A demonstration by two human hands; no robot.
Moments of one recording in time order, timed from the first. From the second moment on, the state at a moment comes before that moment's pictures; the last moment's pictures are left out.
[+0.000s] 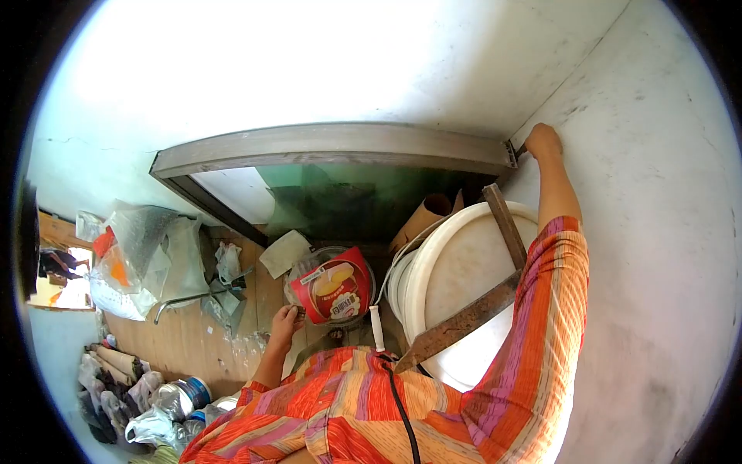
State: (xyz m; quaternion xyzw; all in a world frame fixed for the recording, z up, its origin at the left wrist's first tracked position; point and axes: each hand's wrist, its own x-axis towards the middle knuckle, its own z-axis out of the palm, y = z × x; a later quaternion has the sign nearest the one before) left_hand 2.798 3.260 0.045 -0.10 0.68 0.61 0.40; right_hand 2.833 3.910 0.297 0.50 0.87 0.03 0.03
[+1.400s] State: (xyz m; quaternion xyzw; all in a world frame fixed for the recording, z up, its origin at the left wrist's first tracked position) left_hand 2.716 3.502 0.264 0.29 0.48 0.70 0.43; right_hand 2.827 3.676 0.380 0.17 0.88 -0.44 0.07
